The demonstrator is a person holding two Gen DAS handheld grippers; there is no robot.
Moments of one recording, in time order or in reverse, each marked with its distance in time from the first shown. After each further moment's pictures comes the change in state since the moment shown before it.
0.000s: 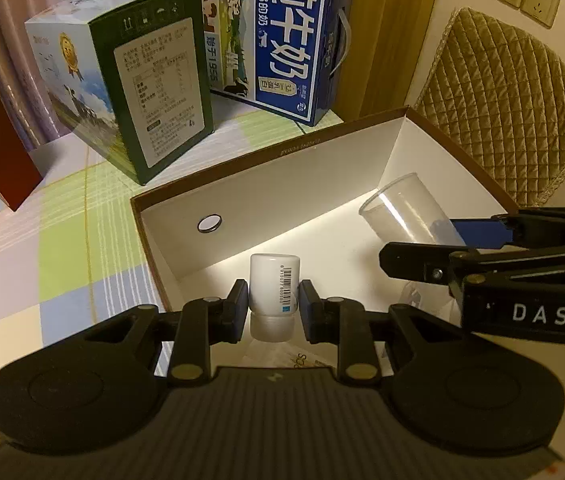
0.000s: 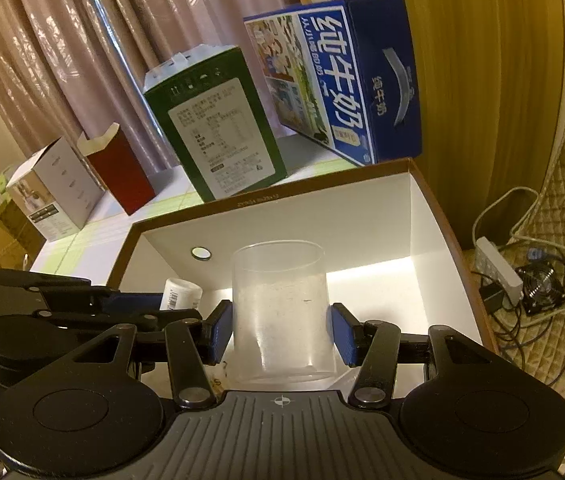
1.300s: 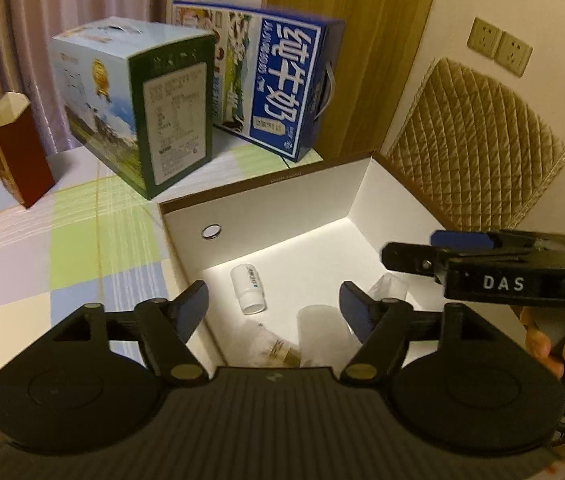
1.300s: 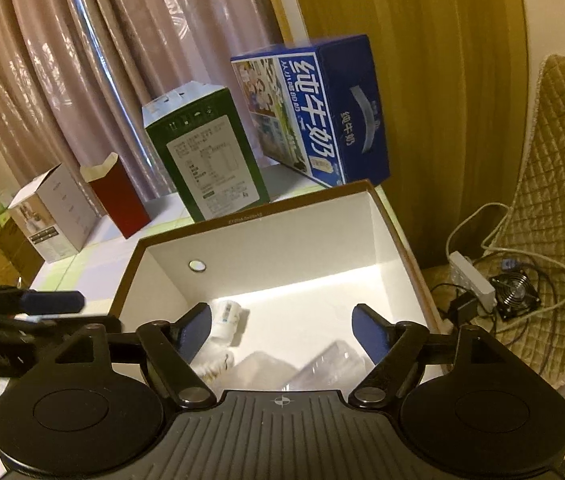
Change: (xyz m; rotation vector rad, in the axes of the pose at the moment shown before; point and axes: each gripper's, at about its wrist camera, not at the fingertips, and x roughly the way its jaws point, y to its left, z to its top) left arm -0.073 0.009 -0.022 -0.065 -0.121 -0.068; right arm -0.057 0.003 -0.022 0.019 -0.106 -0.047
